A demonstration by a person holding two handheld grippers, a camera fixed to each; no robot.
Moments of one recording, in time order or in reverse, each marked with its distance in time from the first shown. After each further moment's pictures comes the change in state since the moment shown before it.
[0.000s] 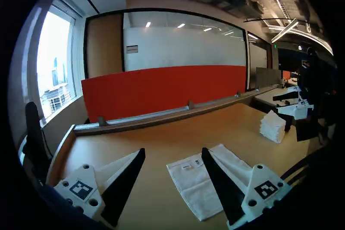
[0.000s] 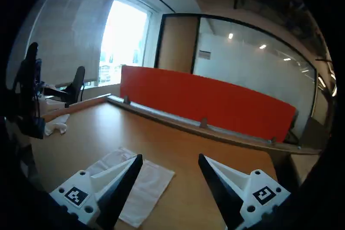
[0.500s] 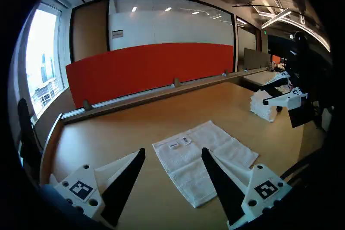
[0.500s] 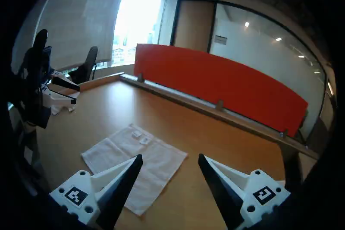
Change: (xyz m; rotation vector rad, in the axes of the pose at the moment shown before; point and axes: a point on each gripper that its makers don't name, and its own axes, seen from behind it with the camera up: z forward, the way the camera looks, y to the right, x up) left arm -0.065 0.030 0.010 -0.102 -0.136 0.039; right arm -0.064 -0.019 0.009 0.102 -0.139 -0.049
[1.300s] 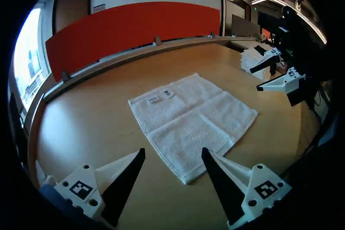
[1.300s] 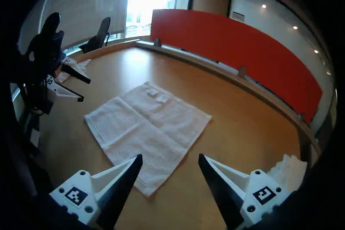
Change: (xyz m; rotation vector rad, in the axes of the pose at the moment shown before) left arm -0.126 0.041 0.039 -0.115 -0.247 0.053; right arm -0.119 -0.040 0.038 0.118 -0.213 -0.034
